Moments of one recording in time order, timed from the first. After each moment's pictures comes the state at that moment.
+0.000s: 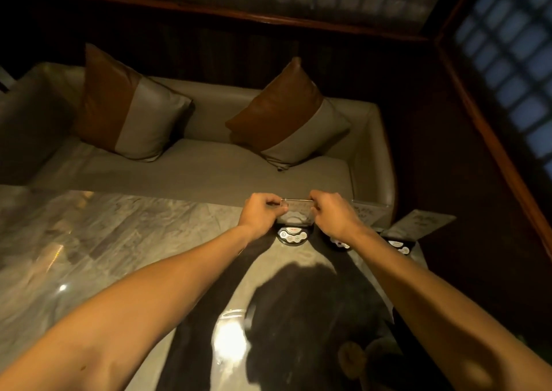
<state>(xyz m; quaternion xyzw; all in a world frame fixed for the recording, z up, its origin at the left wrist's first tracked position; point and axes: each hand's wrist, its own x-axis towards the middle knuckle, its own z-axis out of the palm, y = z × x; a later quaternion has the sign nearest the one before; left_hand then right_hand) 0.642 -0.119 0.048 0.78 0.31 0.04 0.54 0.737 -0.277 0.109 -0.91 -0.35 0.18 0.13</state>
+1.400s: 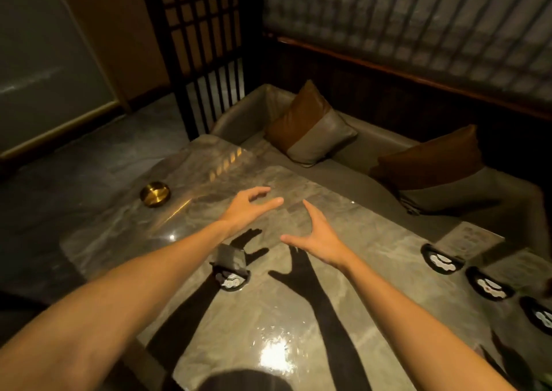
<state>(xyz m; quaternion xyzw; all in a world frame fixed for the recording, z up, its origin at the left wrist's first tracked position) 0.168 0.053 0.169 0.71 0.43 0.17 0.53 0.337 -0.086 0.152 -0.75 -0.46 0.38 0.29</state>
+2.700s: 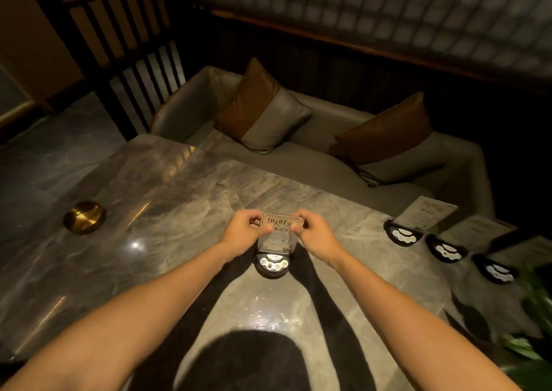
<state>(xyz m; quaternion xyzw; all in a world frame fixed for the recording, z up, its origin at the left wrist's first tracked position) 0.251 0.041 0.091 0.75 0.37 0.11 0.54 0.403 -0.091 0.108 -0.78 -0.38 0.32 0.37</state>
